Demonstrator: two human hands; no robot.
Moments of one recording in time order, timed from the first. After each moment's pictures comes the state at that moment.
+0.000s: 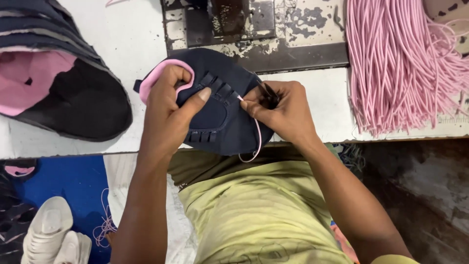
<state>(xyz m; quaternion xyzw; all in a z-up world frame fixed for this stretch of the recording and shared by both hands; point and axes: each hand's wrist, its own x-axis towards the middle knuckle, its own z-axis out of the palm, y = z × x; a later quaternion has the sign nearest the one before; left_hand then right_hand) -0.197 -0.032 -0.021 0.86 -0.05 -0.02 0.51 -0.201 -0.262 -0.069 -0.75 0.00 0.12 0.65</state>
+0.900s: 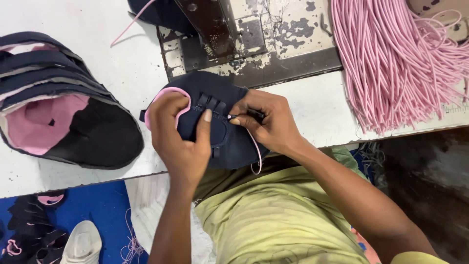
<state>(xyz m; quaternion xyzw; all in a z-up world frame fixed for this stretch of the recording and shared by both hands) -0.213 -0.061 -0.010 0.90 -0.05 0.12 0.41 -0.198 -0.246 -0.078 -0.75 -0.14 0.01 0.65</state>
